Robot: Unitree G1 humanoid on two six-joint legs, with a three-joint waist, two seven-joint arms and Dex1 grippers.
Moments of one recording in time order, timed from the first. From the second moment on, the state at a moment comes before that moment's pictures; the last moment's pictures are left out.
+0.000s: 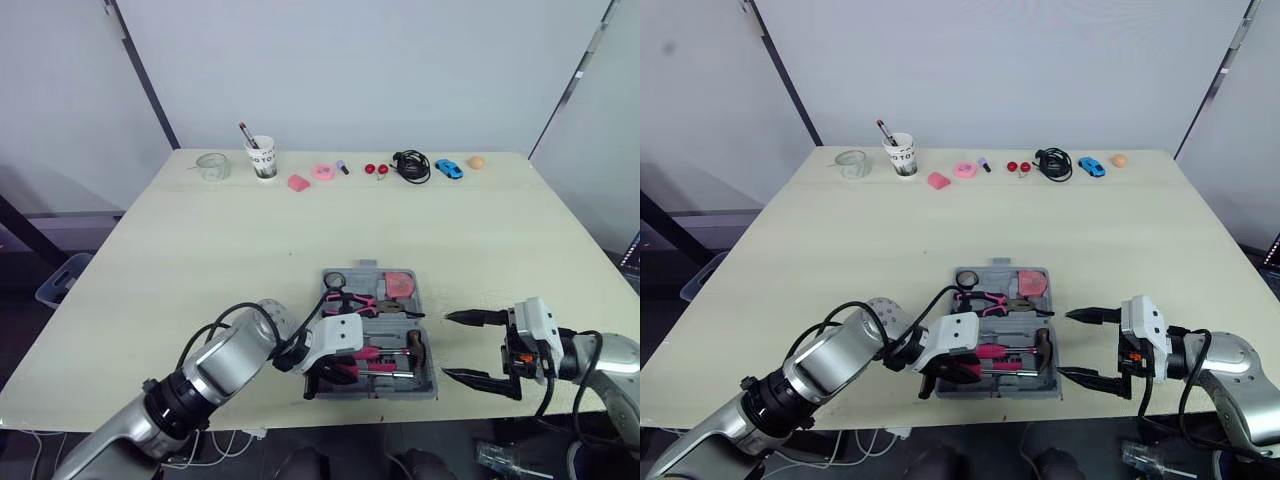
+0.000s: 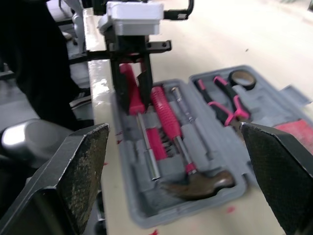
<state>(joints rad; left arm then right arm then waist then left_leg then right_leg) -0.49 0.68 -0.61 -0.31 -0.06 0.76 -1.13 0.03 -0.76 -0.06 -0.26 0.54 0.17 1.24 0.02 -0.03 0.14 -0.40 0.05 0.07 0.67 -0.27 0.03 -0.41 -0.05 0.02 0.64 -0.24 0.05</state>
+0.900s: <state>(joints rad) -0.56 0.62 -0.71 -0.31 -0.05 0.90 -1.11 0.11 -0.81 -0.12 -0.17 0.53 0.08 1.35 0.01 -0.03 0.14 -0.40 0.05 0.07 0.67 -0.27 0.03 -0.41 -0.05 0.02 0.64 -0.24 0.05</state>
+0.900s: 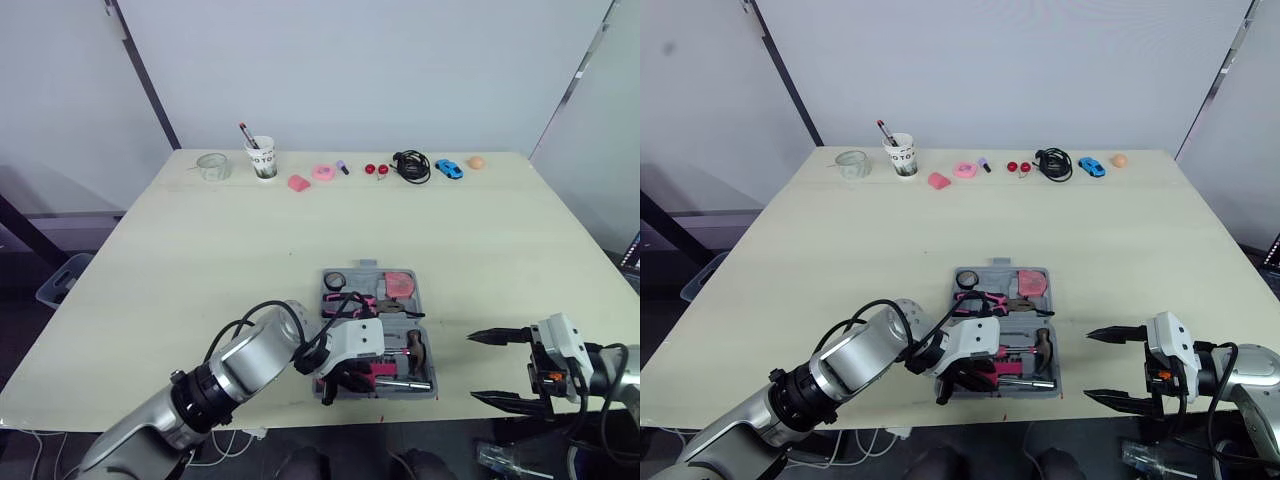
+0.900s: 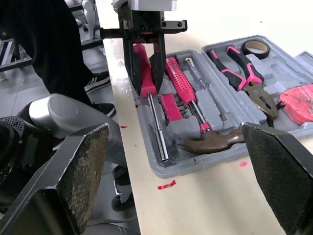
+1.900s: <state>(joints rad) -0.57 0.58 -0.75 -0.32 -0.08 0.93 -1.06 0.12 -0.78 -0.12 -0.15 0.51 0.03 1.35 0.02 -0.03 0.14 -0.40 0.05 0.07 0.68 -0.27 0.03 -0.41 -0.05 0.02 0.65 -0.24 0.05</state>
